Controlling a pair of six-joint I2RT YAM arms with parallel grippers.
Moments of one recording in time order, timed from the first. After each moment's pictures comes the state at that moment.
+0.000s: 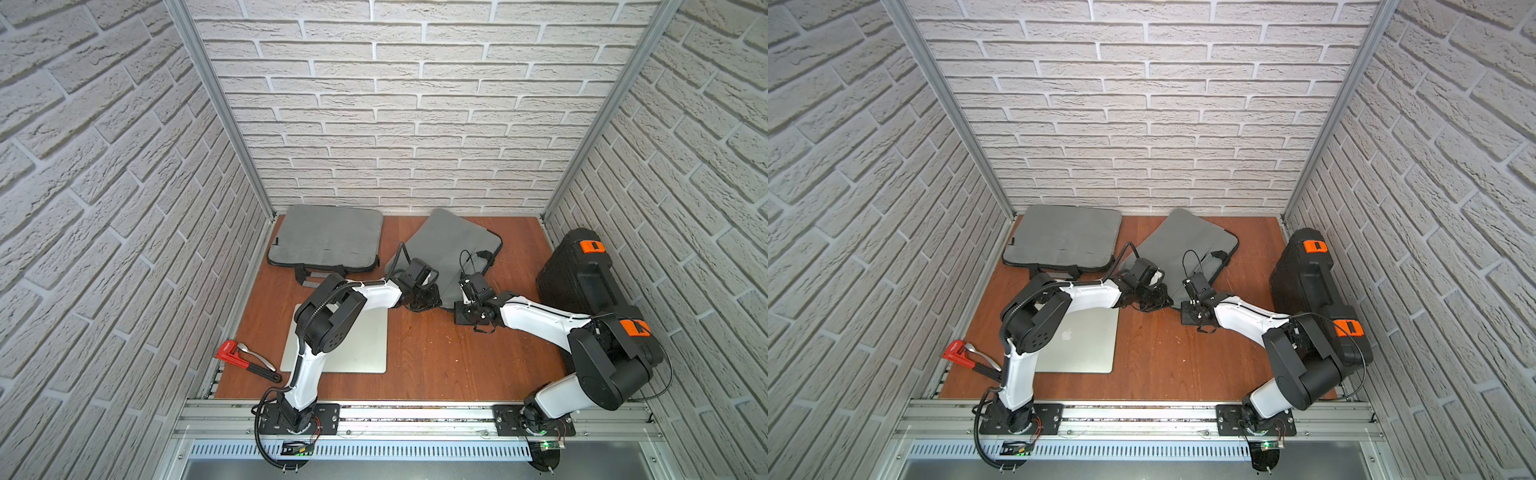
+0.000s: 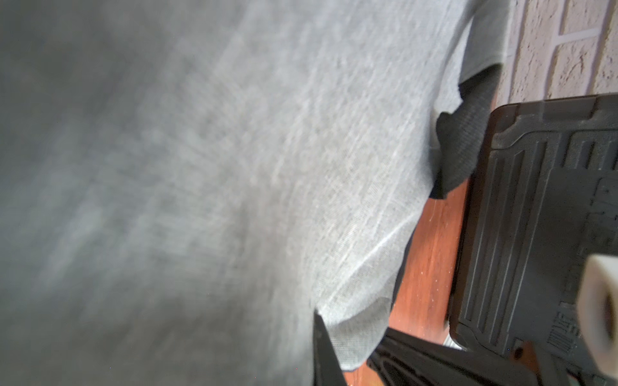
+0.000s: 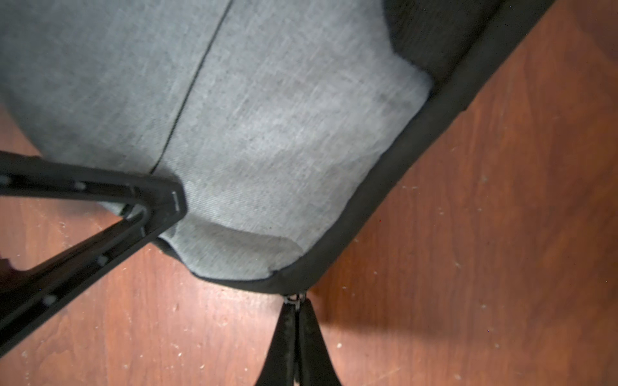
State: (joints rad) left arm -0.78 2.06 1.27 -0.08 0.37 -0.91; right arm 0.42 1.51 0.77 -0.43 0.03 0.51
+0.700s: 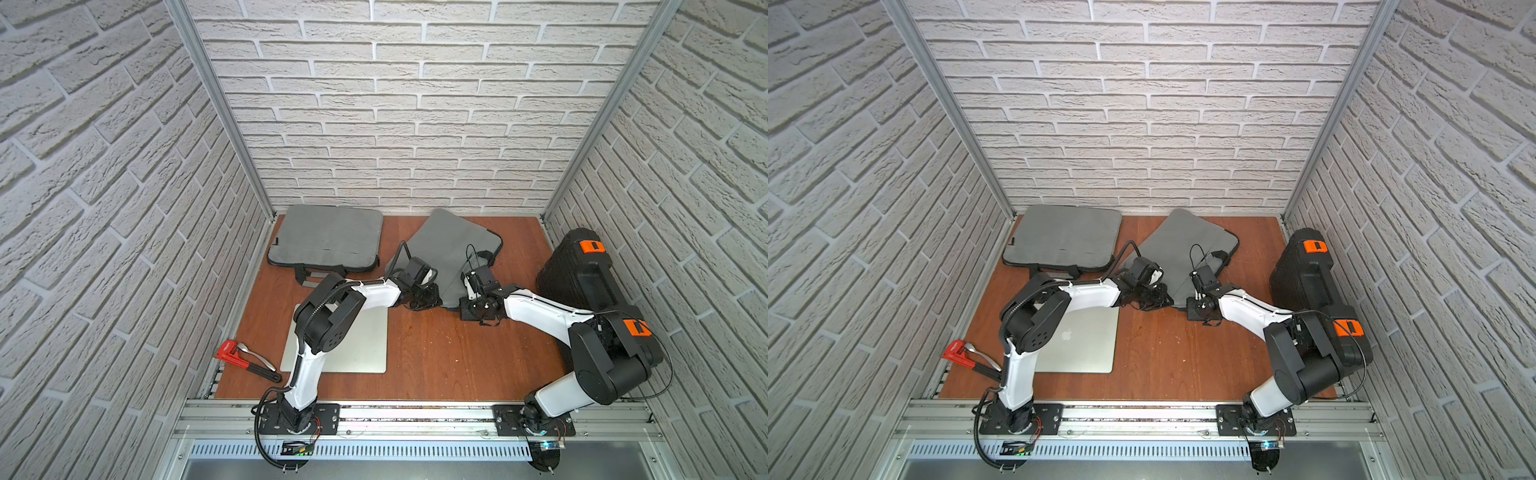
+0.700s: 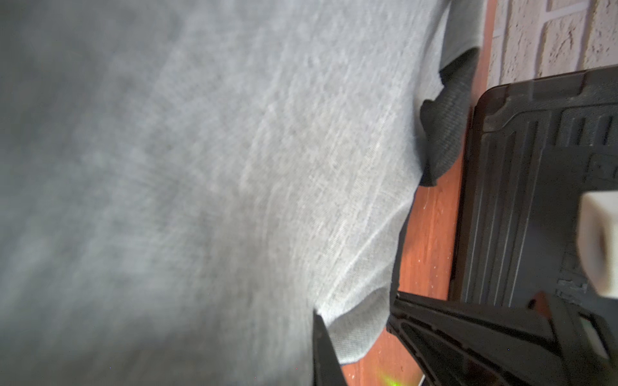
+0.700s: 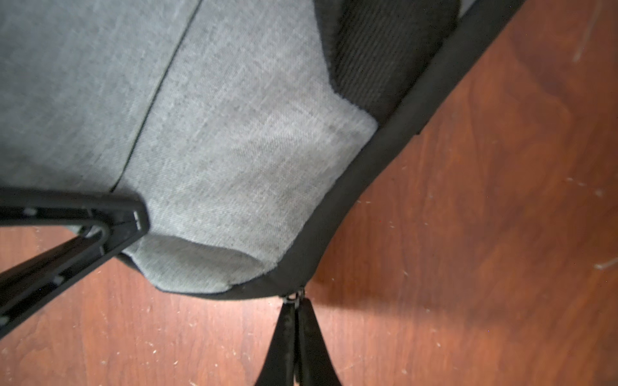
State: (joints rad) left arm -0.76 2.06 1.28 -0.09 0.41 -0.83; right arm 0.34 1.54 0.83 -0.52 -0.01 0.43
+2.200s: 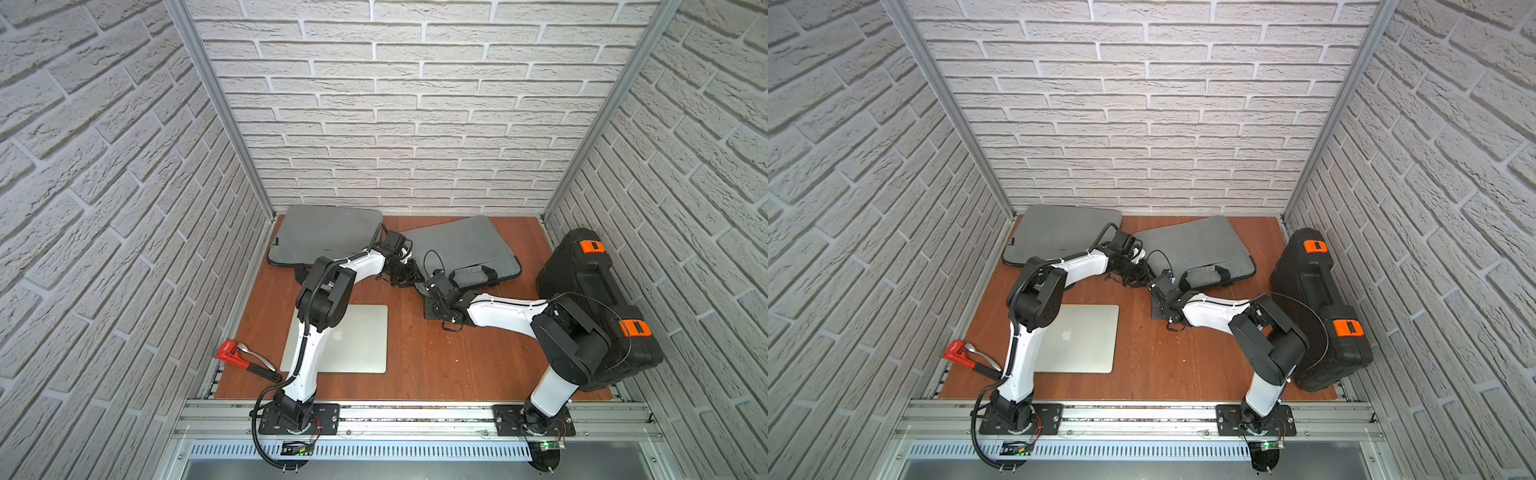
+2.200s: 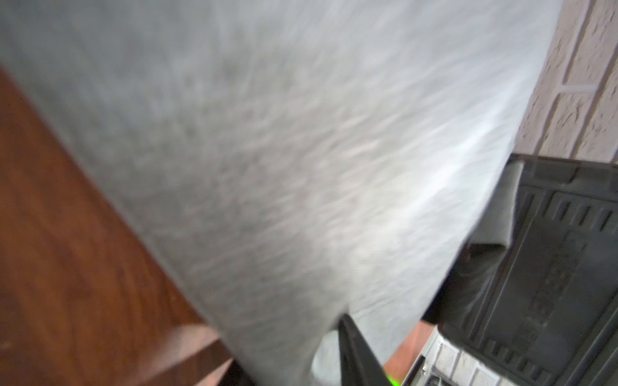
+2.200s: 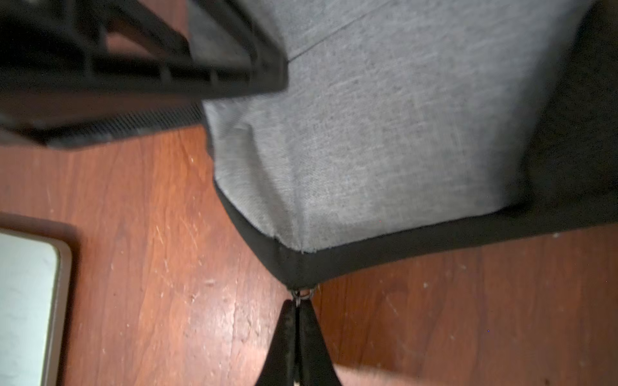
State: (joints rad) left arm -0.53 2.22 1.59 -0.39 0.54 -0.67; right arm 0.68 1.72 0.93 -0.28 0.17 0.65
